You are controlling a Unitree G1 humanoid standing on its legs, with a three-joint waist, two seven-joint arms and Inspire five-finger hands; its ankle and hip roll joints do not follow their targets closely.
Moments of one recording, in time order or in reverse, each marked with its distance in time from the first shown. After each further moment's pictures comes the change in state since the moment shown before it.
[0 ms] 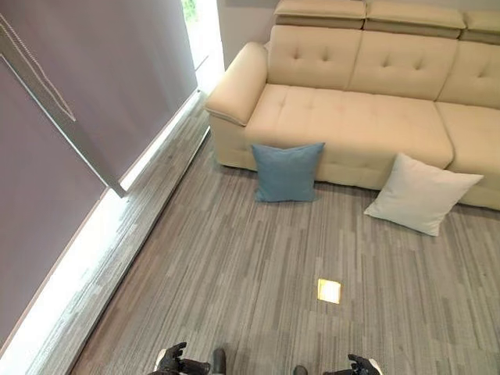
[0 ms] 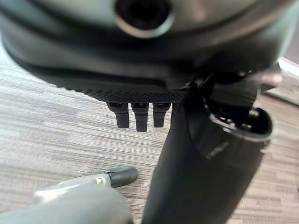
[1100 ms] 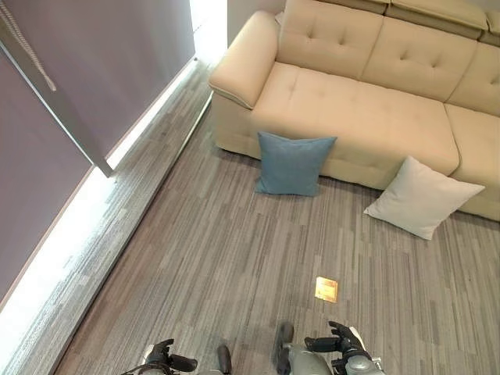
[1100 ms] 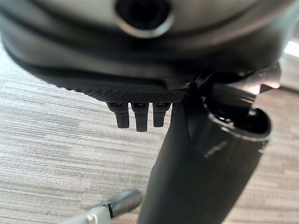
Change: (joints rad) left arm -0.041 0.057 -0.003 0.038 0.034 0.024 -0.007; right arm -0.075 0.053 0.013 -0.093 -0.022 -0.010 0.003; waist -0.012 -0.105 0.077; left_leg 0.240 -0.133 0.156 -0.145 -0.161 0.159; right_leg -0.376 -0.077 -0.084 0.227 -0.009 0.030
